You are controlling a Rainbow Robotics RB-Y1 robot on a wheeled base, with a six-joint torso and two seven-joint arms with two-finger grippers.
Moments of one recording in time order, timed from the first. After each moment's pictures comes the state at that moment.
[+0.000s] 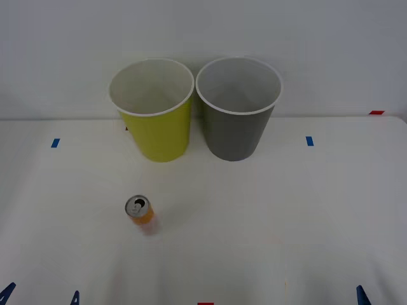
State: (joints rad) right arm 1.09 -0.46 0.13 -1.99 -0.18 -0.65 1.35; left arm 1.06 0.53 -0.27 -1.96 0.34 -0.76 -1.81
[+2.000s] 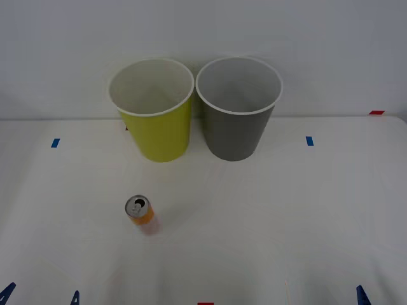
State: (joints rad) right arm 1.09 -0.46 0.13 -1.99 -0.18 -0.65 1.35; left arm 1.06 0.53 -0.27 -1.96 0.34 -0.76 -1.81
